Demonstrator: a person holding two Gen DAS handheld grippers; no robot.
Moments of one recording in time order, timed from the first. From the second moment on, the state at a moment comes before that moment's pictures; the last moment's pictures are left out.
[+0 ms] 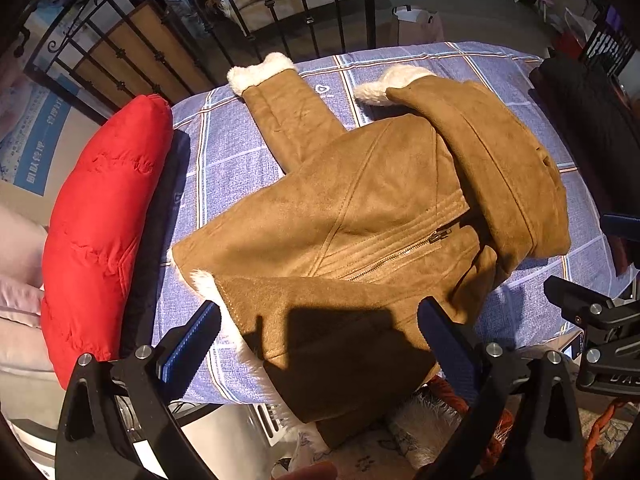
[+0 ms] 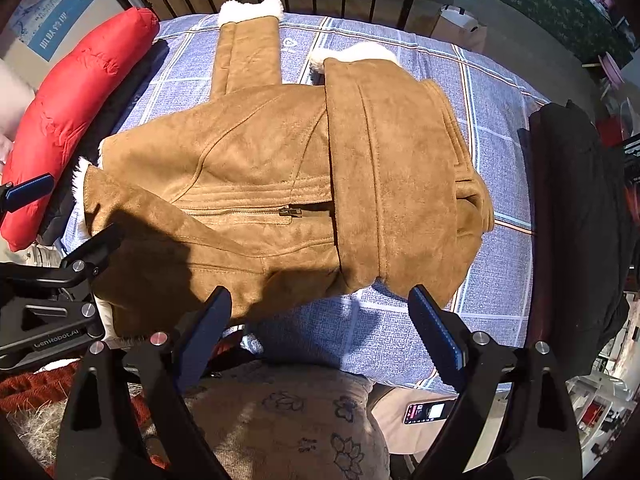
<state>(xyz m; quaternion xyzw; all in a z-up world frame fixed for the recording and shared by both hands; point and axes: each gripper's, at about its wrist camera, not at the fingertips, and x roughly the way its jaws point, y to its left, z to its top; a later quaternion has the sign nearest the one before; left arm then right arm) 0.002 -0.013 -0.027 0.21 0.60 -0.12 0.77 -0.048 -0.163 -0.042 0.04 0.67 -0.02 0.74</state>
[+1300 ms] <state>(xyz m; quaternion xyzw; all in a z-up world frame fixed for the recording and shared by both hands) 0.176 0.042 -0.105 0.11 0.67 -0.09 0.73 0.030 -0.215 -0.092 0.08 0.65 -0.08 0.75</state>
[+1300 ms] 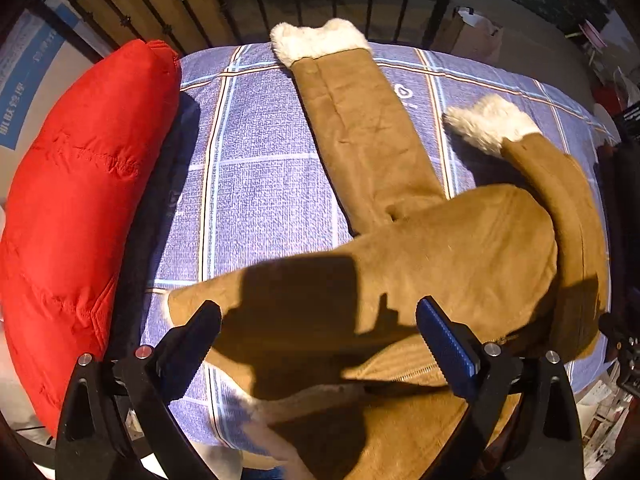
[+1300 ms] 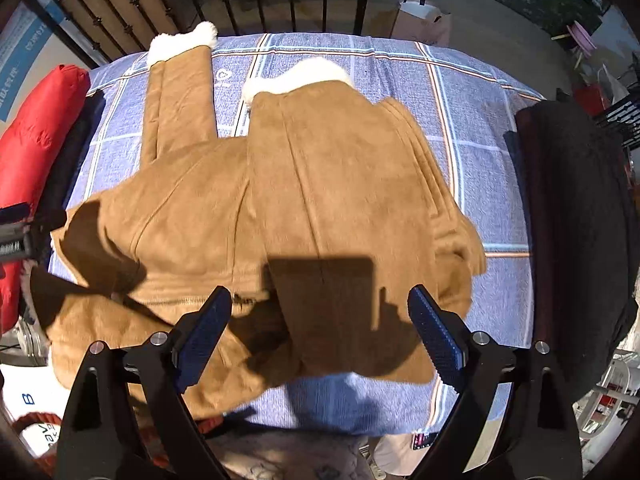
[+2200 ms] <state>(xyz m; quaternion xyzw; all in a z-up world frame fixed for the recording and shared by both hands) 0.287 -0.033 -0.224 0.09 0.66 -0.18 0.72 0.064 -0.207 -0.156 -0.01 0.66 -0.11 0.74</state>
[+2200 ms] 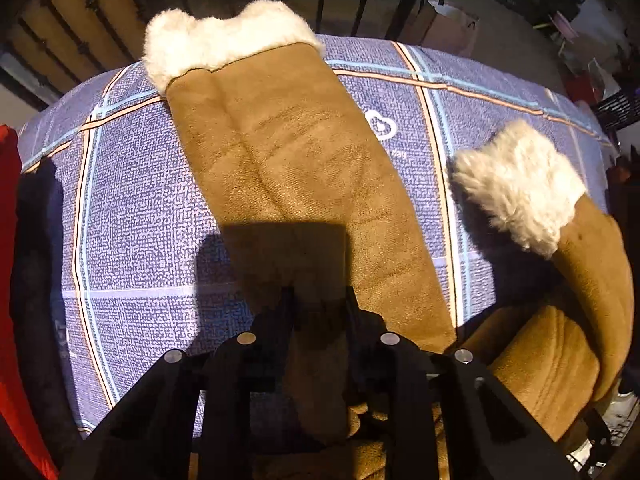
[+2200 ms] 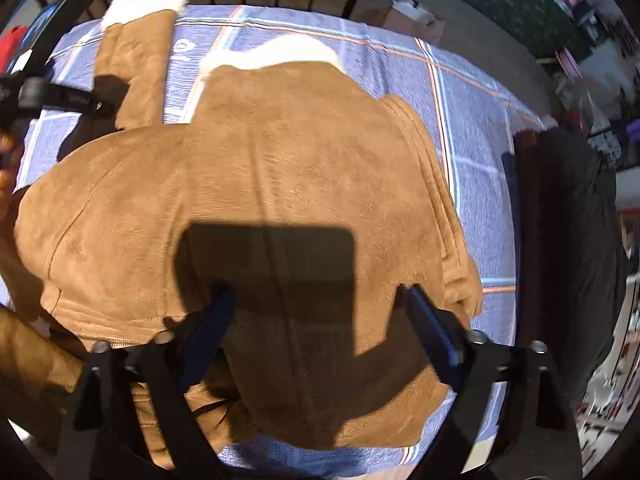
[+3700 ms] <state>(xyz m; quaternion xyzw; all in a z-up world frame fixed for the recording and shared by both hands) 0.174 0.120 0.103 -0.17 0.36 -0.15 0.90 0.031 -0.345 0.070 0.13 0.39 -0.17 0.90</state>
